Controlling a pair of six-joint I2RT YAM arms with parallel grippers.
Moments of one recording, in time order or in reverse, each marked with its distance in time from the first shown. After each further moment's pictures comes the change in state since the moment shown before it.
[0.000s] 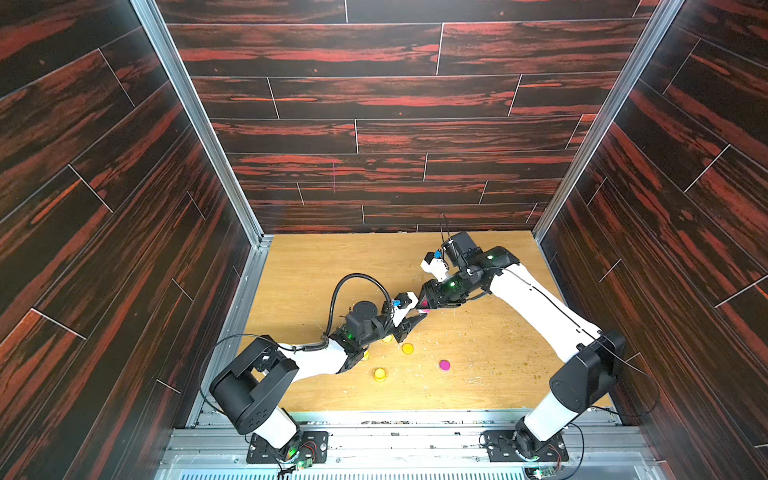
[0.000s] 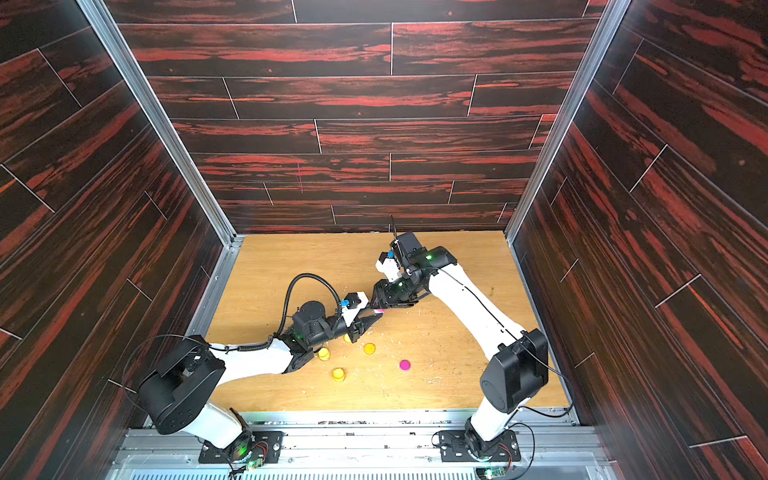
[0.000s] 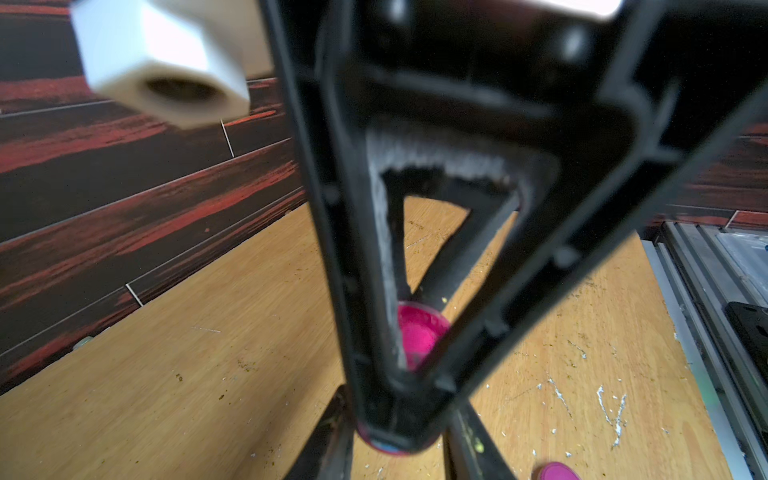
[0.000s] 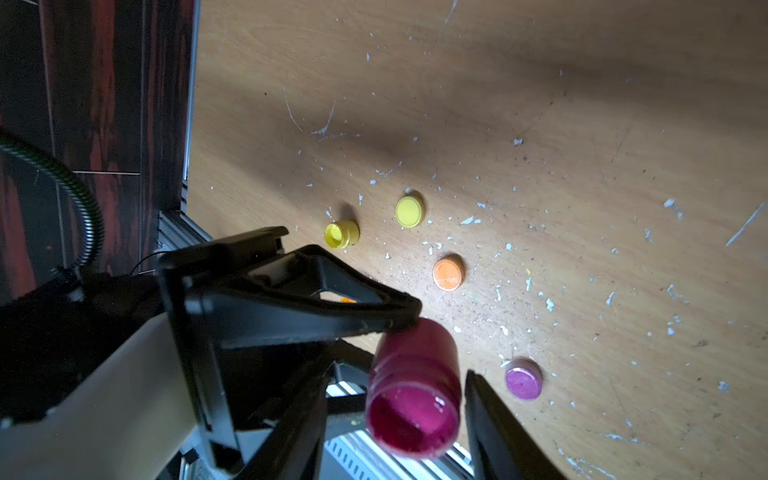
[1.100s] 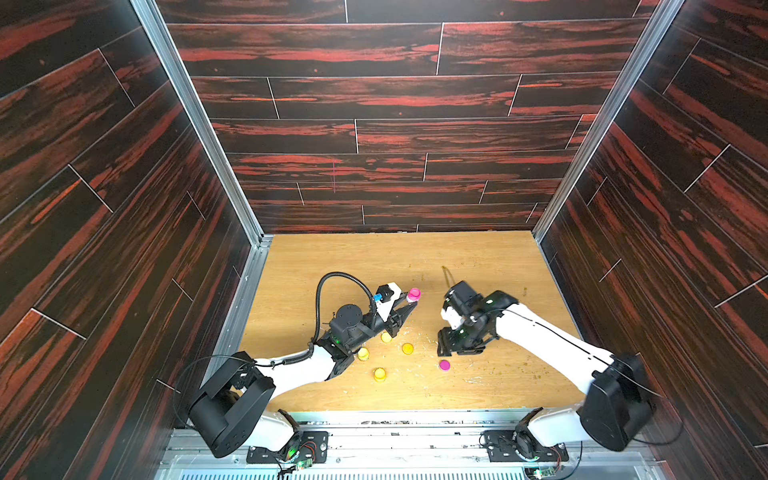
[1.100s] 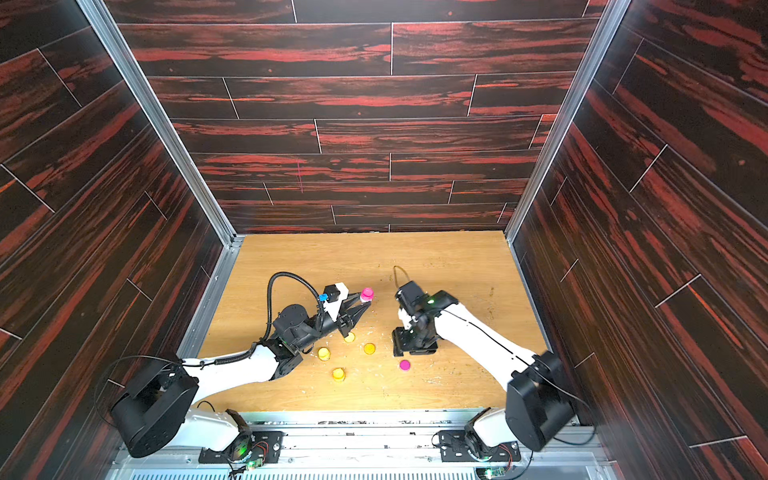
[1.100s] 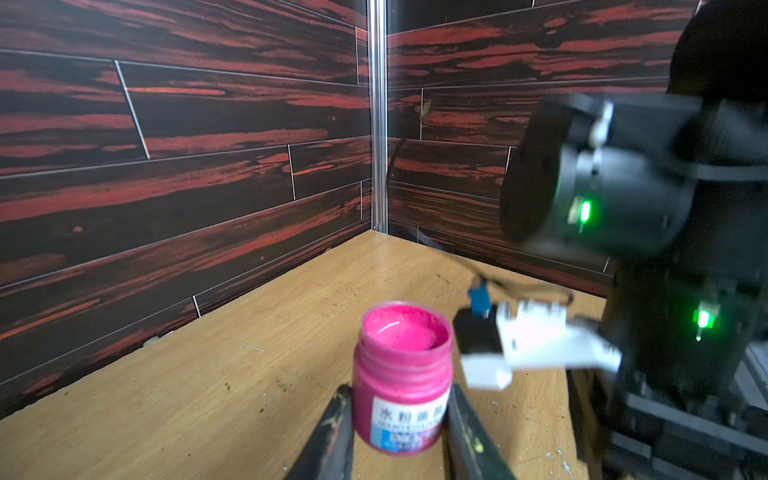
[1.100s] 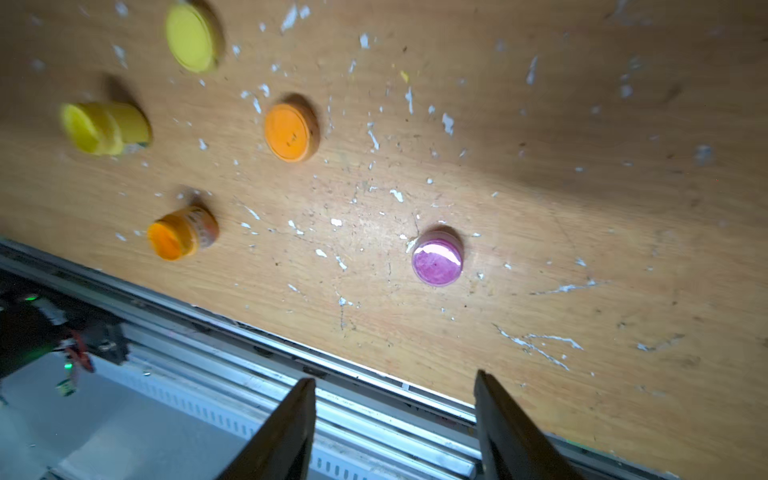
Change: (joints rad) left arm 0.020 -0.162 -0.079 0.074 -0.106 -0.122; right arm 0.111 -0.174 -0.555 0.086 0.251 0.169
